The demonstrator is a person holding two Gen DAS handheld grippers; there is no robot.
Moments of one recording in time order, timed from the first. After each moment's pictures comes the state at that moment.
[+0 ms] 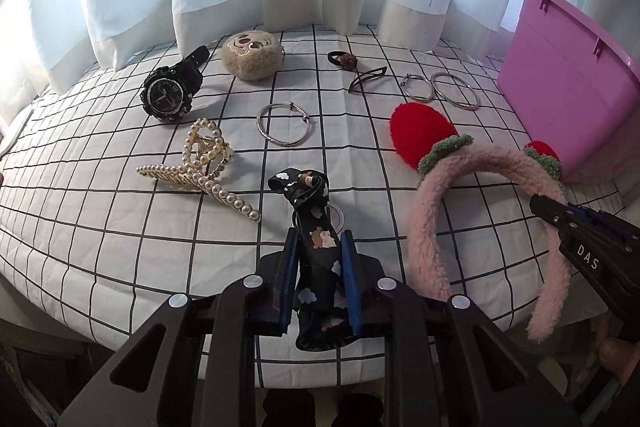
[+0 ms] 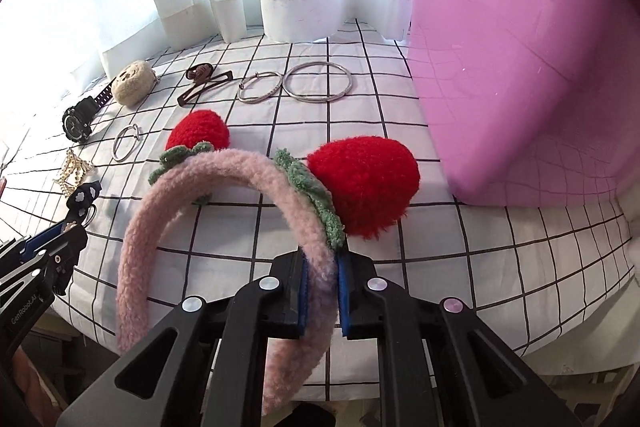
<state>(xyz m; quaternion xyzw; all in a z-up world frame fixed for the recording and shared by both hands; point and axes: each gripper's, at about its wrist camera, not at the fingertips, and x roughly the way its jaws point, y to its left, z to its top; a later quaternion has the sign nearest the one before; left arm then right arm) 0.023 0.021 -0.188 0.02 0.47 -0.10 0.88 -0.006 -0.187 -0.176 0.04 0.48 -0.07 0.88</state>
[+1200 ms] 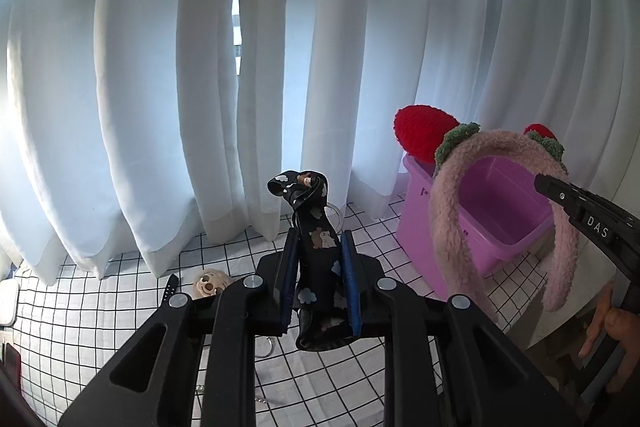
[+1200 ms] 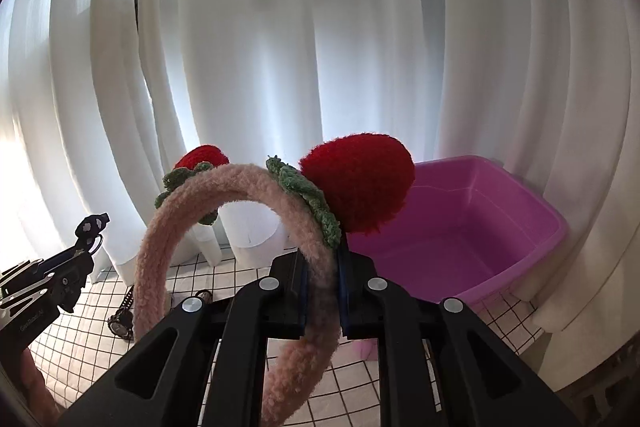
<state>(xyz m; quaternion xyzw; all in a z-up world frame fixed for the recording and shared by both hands) 0.058 -0.006 0.024 0.05 0.28 -0.27 0.92 -0.041 -0.225 0.058 0.08 0.25 -0.19 0.95</state>
